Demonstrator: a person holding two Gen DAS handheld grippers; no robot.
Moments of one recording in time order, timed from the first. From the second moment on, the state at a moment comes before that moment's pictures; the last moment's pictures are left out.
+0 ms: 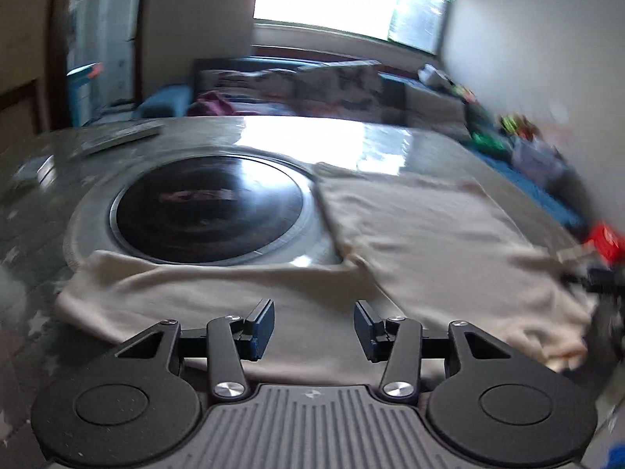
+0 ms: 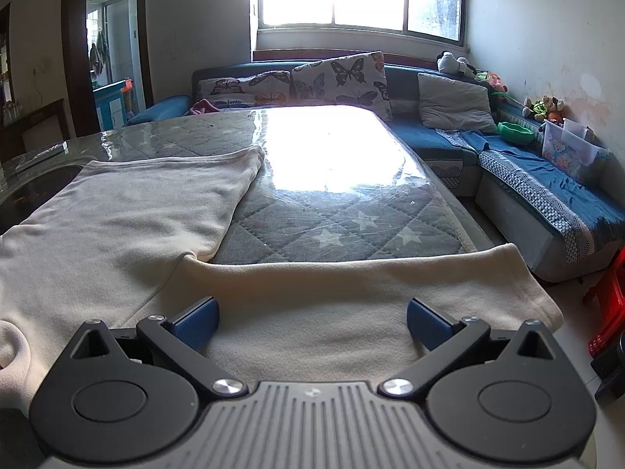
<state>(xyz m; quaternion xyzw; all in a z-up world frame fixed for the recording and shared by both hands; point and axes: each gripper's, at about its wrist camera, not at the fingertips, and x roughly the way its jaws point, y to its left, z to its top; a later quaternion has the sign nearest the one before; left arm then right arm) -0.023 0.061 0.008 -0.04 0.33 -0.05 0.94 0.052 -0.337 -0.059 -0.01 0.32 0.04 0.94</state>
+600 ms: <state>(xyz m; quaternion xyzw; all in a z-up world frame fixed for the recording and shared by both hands) -0.012 0.095 -0.006 -0.01 0.34 0.02 0.94 0.051 -0.336 -0.057 -0.02 0.33 0.04 0.94</state>
